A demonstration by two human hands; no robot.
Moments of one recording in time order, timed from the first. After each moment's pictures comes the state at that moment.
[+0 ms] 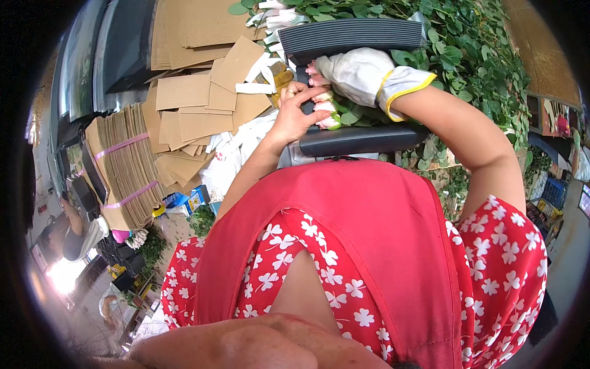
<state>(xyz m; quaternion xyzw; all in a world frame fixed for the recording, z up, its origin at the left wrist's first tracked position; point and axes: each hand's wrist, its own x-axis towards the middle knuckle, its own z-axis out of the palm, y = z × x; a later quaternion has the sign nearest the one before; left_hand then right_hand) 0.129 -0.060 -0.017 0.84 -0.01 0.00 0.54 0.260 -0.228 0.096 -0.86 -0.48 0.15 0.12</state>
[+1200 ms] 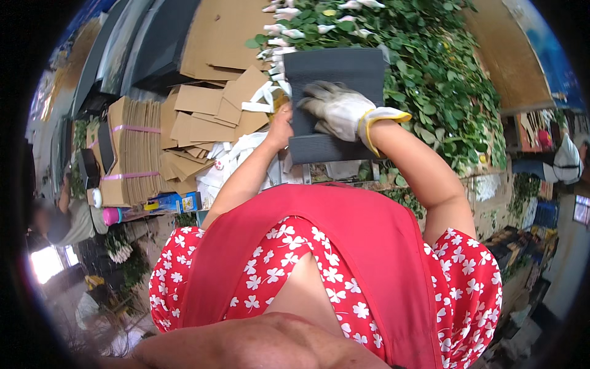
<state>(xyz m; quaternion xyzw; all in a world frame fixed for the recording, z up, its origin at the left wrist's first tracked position) 0.134 -0.048 -0.045 0.84 -0.11 0.18 0.50 0.200 -0.249 0.144 -0.82 -0.56 0.07 0.09</state>
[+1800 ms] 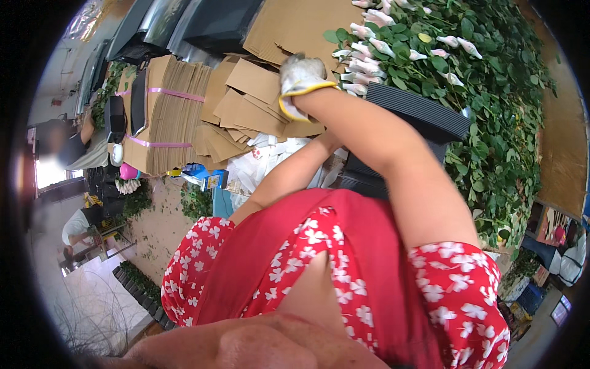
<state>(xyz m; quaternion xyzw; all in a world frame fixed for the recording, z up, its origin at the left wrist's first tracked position) 0.198 -0.056 -0.025 0.88 0.10 0.01 0.47 0.237 0.026 0.099 -0.87 -0.47 0.11 -0.04</state>
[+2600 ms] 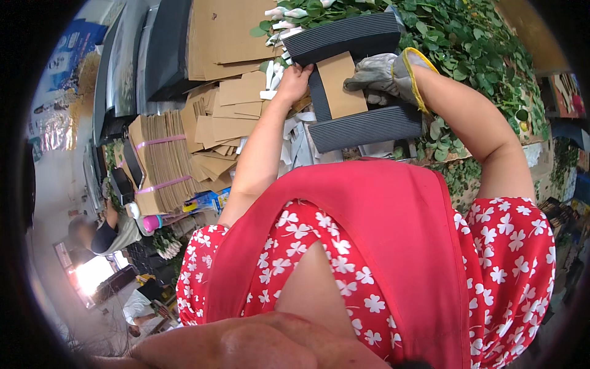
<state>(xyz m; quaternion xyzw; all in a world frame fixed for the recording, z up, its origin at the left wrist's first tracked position) 0.207 -0.025 0.003 0.89 0.04 0.03 0.46 0.252 -0.266 0.142 -0.83 -0.23 0.47 0.21</state>
